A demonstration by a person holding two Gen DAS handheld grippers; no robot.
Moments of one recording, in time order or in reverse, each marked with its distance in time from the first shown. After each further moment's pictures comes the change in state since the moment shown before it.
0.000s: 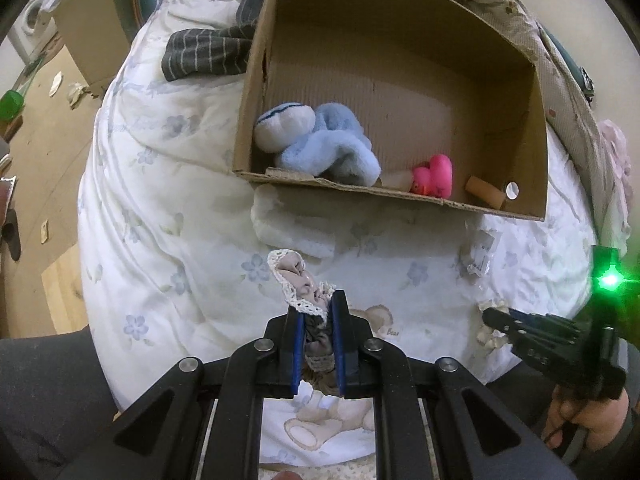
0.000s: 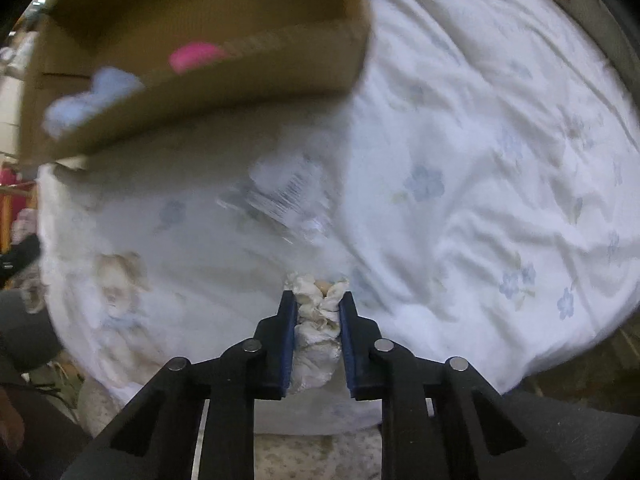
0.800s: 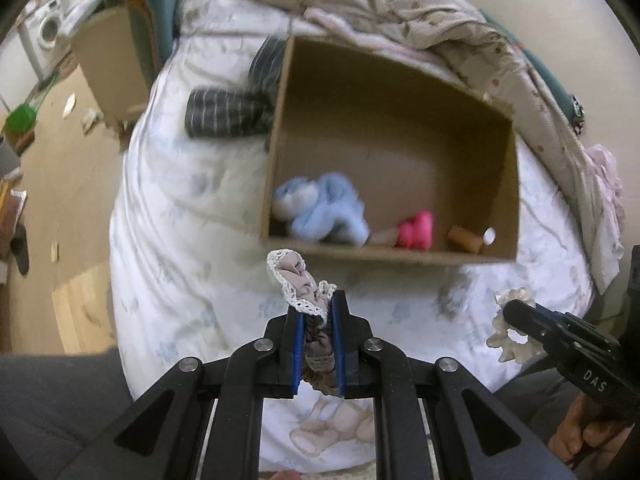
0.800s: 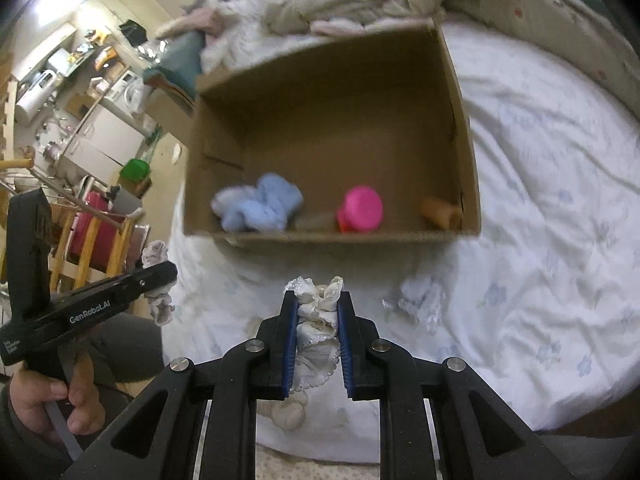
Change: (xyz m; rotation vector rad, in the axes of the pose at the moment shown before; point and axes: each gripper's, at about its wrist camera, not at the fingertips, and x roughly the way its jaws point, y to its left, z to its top) left arm -0.060 -0.007 0.021 0.008 -0.150 0.010; right arm -0.104 0.037 0.002 -0.096 -0.315 0.293
